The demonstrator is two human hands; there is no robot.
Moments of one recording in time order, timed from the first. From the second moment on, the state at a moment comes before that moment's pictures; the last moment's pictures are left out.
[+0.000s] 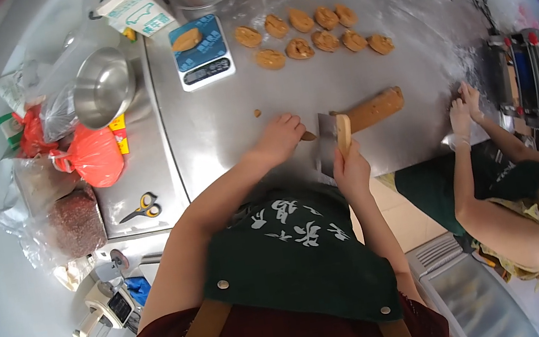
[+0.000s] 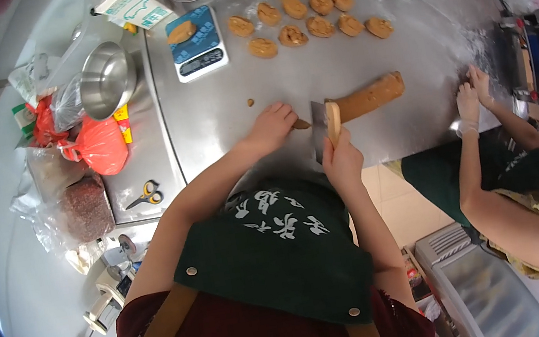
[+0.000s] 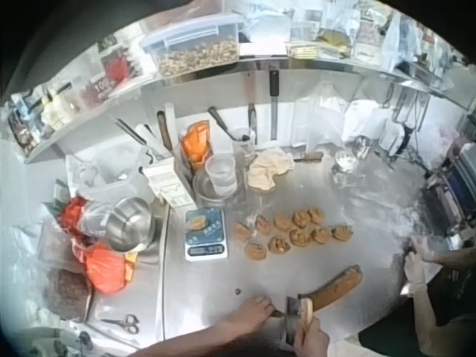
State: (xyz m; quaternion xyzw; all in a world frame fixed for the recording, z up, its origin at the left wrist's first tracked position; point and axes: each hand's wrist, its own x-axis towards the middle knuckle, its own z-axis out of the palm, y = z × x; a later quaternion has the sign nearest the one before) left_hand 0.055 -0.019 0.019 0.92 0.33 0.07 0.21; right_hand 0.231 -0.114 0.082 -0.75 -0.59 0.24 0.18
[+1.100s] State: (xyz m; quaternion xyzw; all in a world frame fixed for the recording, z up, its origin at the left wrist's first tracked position) left_hand -0.103 0.158 0.041 0.70 0.65 0.31 0.02; right_hand 0.216 -0.103 0.073 -0.74 -0.62 0.21 0.10
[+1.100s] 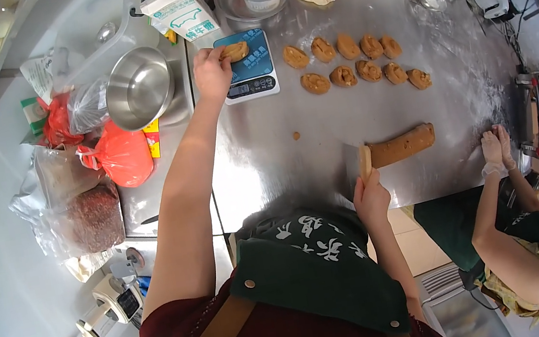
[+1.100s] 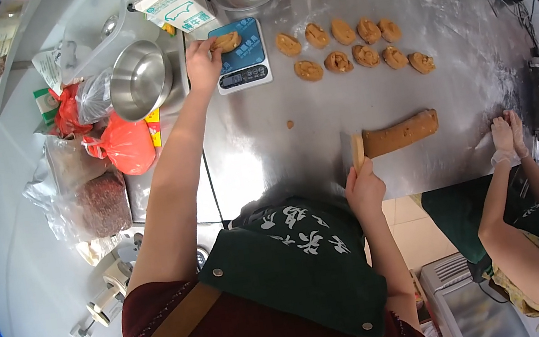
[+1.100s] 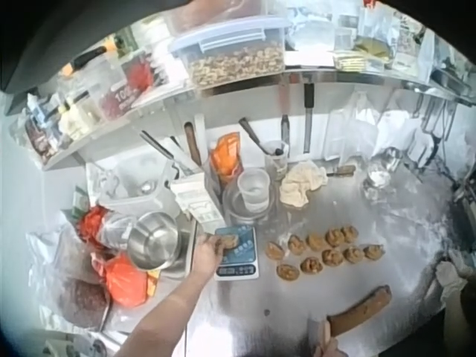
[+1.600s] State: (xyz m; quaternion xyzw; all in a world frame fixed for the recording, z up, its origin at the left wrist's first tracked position) left_hand -0.141 0.063 0.025 0.59 0.71 0.38 0.09; right_hand 0.220 -0.102 0.072 -0.73 -0.64 0.20 0.10
